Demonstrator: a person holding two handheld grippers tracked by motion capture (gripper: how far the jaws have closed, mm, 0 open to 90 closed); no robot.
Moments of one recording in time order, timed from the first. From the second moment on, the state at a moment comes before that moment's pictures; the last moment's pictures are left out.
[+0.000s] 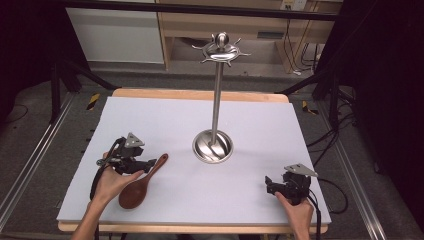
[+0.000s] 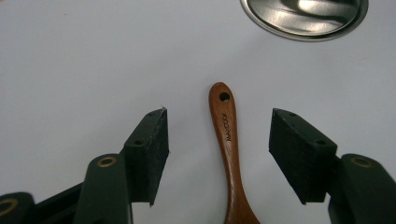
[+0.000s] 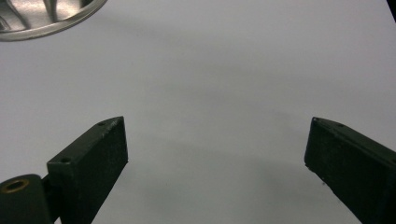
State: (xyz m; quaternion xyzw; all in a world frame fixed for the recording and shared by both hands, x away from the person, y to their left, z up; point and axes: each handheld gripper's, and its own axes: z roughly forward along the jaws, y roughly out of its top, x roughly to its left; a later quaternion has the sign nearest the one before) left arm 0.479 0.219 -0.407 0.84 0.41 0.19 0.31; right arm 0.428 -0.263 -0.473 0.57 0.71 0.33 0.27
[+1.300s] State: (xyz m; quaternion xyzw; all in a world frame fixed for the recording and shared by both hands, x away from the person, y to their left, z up) left arm 0.482 0.211 -0.446 0.87 0.41 0.13 0.23; right arm 0.427 -0.263 -0.473 0.57 0.71 0.32 0.26
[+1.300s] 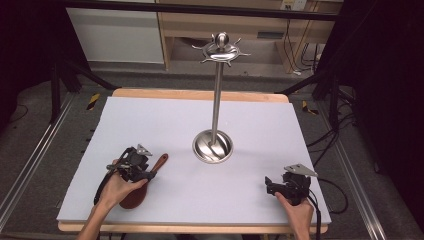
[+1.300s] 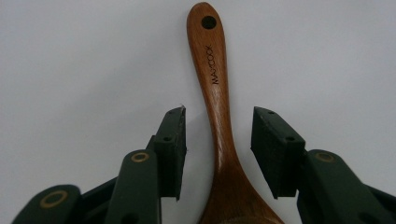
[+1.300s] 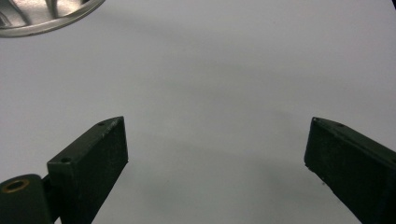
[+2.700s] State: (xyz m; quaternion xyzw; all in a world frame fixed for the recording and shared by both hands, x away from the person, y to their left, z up) left arm 0.501 0.199 -0.448 0.89 0.43 0.08 0.16; right arm 0.429 -0.263 -0.474 0.57 0.71 0.32 0.26
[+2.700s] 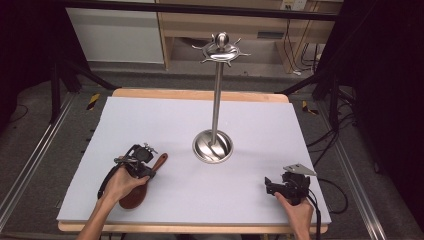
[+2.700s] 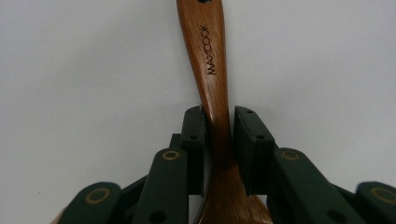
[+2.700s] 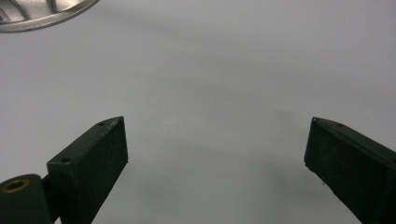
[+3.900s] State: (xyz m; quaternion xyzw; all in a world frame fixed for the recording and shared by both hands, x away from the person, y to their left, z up) left arm 0.511 0.194 -0.445 0.91 0.40 0.06 0.12; right arm 0.431 -0.263 -0.476 0.56 0.72 0.32 0.25
